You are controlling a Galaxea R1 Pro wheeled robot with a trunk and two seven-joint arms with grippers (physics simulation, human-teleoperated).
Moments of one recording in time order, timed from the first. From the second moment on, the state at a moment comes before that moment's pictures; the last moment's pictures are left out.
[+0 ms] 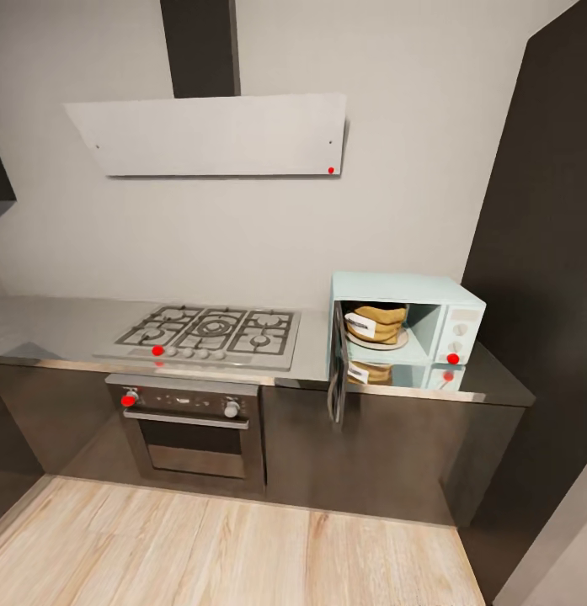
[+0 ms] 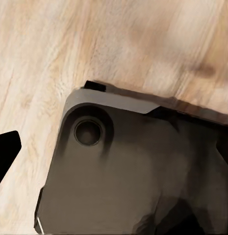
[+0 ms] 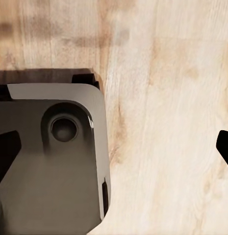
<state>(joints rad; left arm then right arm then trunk) 0.00 -0.03 0.02 -0.20 0.25 -0.10 0.04 -0.17 -0.17 -0.19 0.03 0.14 -0.04 0.13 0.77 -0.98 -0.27</state>
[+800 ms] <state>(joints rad) -0.79 -0.09 0.02 -1.05 0.26 0.75 0.01 -0.17 -0.16 -0.19 0.03 0.14 -0.04 0.13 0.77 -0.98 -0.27</state>
